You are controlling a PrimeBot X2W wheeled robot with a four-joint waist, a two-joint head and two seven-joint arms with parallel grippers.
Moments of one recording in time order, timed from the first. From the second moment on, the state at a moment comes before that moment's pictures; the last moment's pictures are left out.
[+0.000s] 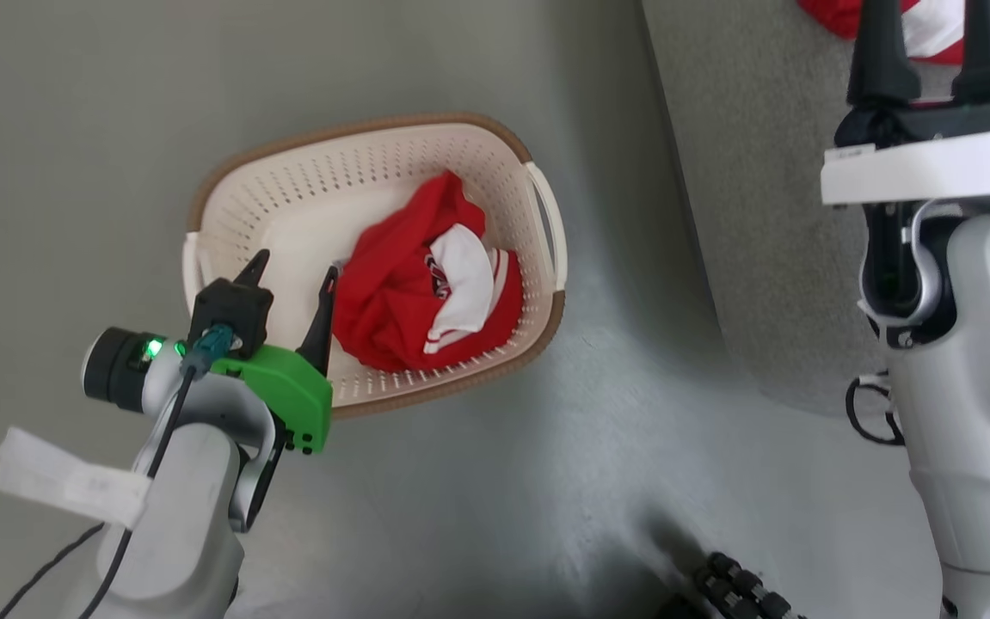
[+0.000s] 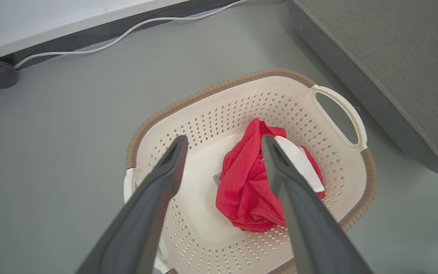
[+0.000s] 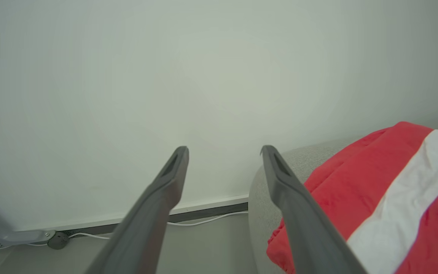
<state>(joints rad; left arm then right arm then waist) -0.42 0.14 -0.39 0.36 -0.22 -0.03 -0.04 -0.55 -0.12 0.15 0.06 0.35 -0.07 -0.25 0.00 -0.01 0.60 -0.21</state>
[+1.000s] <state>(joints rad) -0.65 0.13 -0.58 0.54 -0.10 -0.11 0.02 -0.77 -0.08 0.10 0.03 0.36 -0.06 -0.25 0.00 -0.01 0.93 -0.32</state>
